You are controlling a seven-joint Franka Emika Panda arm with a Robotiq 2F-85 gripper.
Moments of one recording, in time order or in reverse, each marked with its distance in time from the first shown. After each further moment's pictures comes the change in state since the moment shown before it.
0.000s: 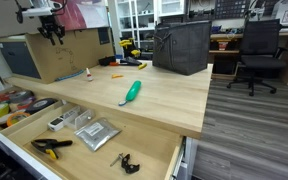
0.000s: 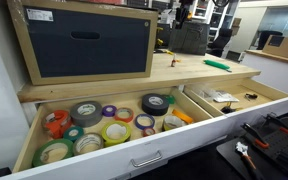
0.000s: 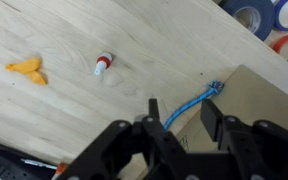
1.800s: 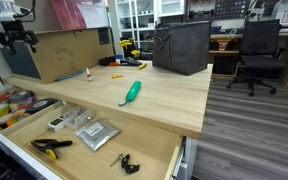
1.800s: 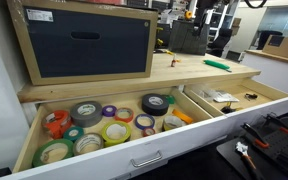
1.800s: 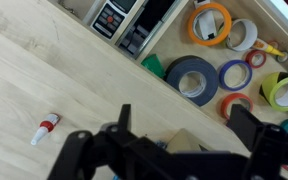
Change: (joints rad) arm 0.021 -0.435 0.048 -0.639 0.087 0.129 -0.011
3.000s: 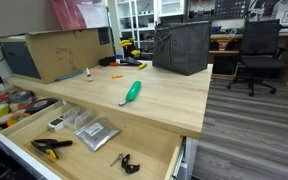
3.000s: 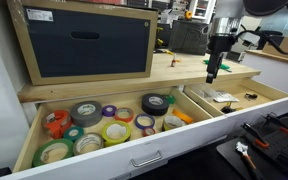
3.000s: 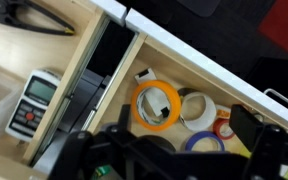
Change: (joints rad) arm 0.147 -0.182 0.090 -0.574 0.142 0.272 0.248
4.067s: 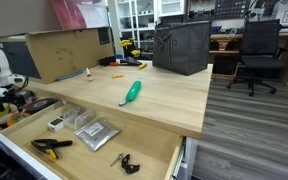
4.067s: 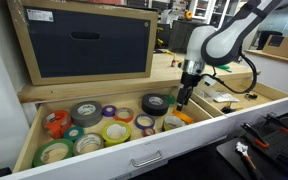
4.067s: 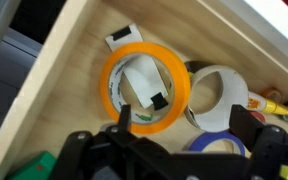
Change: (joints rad) arm 0.000 0.549 0.020 0.162 -0.025 0.429 -0.039
